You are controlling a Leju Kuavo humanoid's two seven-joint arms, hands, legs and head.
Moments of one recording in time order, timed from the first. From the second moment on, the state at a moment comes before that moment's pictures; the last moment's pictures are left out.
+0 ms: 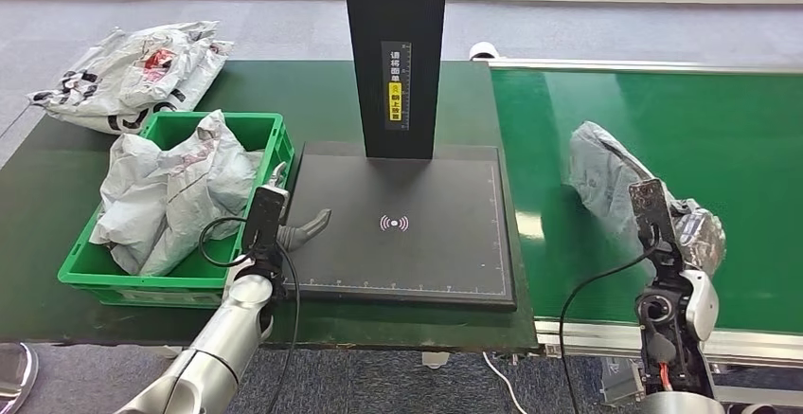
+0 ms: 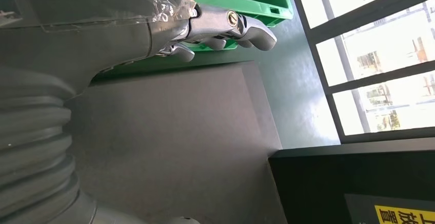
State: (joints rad) left arm -0.53 -0.17 -0.17 -0.67 -0.16 0.30 -0.49; right arm -0.34 -0.08 -0.25 -0.95 0.83 -0.40 -0.07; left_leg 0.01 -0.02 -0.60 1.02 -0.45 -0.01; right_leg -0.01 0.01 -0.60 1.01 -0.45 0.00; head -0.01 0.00
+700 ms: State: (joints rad) left arm -0.59 -0.18 -0.17 -0.65 -0.21 0.32 -0.49; right arm -0.28 0.08 0.39 -1.21 0.87 -0.28 -0.02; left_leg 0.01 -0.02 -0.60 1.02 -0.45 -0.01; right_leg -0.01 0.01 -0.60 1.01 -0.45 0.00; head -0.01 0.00
